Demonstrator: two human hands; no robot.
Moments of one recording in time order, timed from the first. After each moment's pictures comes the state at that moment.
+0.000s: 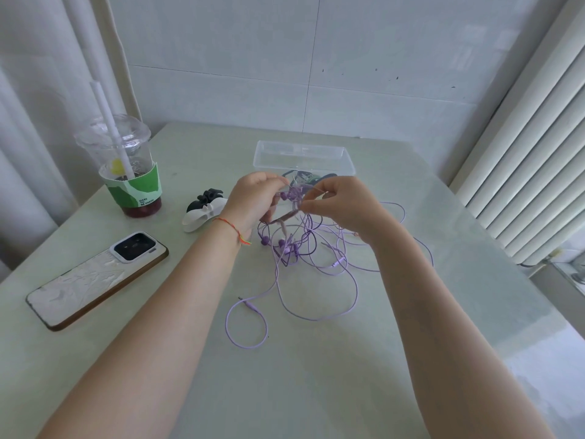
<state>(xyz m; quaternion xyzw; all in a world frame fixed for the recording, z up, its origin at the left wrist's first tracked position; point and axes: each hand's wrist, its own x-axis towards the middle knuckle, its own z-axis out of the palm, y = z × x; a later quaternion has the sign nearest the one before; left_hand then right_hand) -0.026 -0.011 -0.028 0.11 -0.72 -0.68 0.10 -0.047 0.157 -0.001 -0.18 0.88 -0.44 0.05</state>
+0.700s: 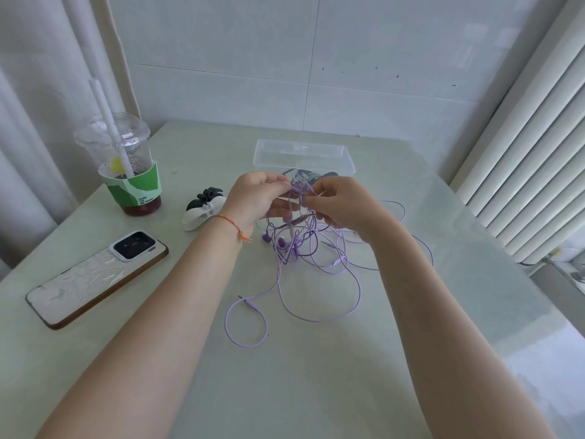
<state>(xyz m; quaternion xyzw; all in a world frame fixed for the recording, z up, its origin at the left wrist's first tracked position) -0.023 -0.007 -0.026 0.08 -0.67 -0.74 0.07 -0.049 0.156 -0.004 -0.17 0.87 -0.46 0.09</state>
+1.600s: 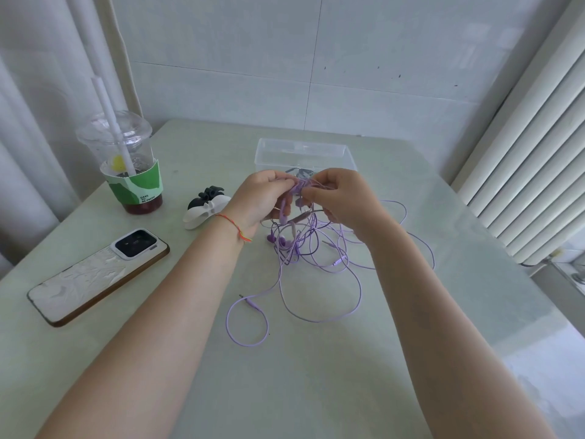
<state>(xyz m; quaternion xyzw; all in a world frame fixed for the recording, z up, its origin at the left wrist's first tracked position) -0.022 -0.004 -0.023 0.05 -0.68 -0.73 0.04 -0.040 0.150 0.001 -0.18 0.81 -0.55 0.05</state>
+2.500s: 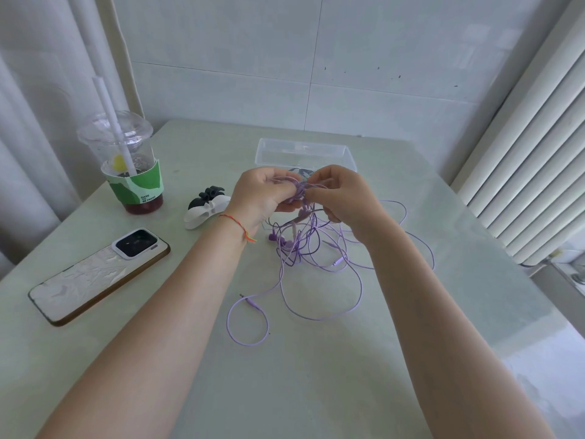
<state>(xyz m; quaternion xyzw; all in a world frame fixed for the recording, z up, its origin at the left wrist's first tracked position) -0.021 -0.003 -0.024 0.05 -0.70 -0.71 0.10 -0.043 0.149 -0.001 -0.15 0.80 -0.58 0.06</state>
